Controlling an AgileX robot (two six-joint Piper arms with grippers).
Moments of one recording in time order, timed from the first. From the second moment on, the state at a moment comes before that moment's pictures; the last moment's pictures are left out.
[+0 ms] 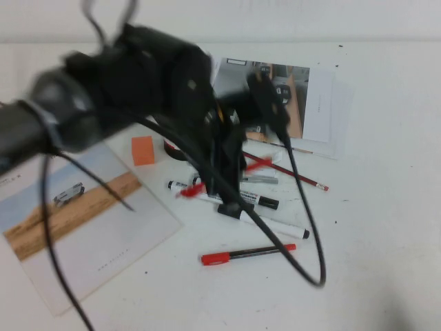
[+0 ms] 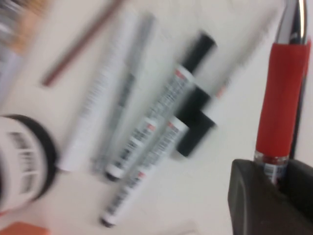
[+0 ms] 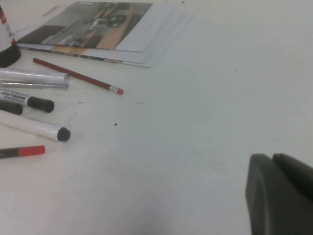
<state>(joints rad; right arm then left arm) 0.01 -0.01 0.03 0.34 0.36 -0.26 -0.74 1.78 -1.55 -0.01 0.95 0.66</state>
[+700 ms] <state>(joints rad) 0.01 -0.01 0.03 0.37 0.36 -0.26 -0.43 1.72 -1.14 -0.03 -0.44 0.14</state>
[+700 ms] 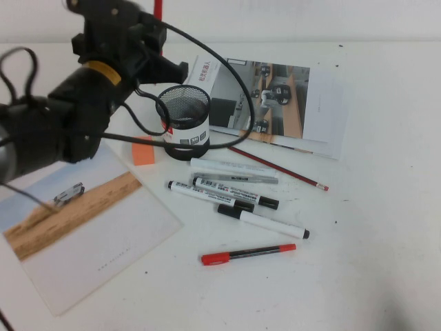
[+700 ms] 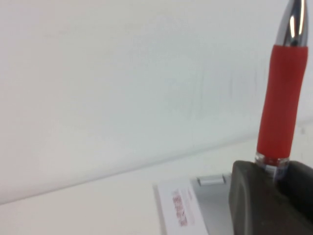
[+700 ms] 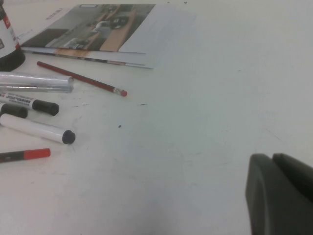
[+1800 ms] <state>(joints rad) 0.01 -0.01 0.03 0.38 0.36 -0.26 -0.38 2.07 -1.23 0.18 -0.61 -0.23</state>
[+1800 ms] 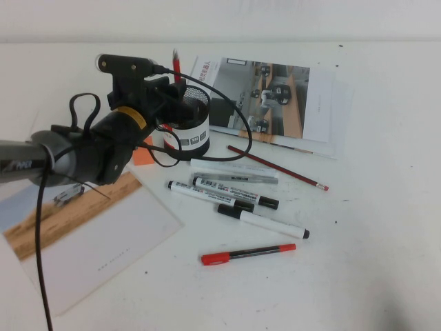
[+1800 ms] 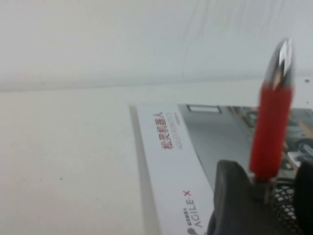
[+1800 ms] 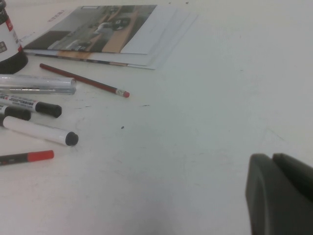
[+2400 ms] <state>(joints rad) 0.01 -0.01 0.03 0.38 0.36 -0.26 -0.43 1.65 -1.21 0.24 0.09 -0.11</state>
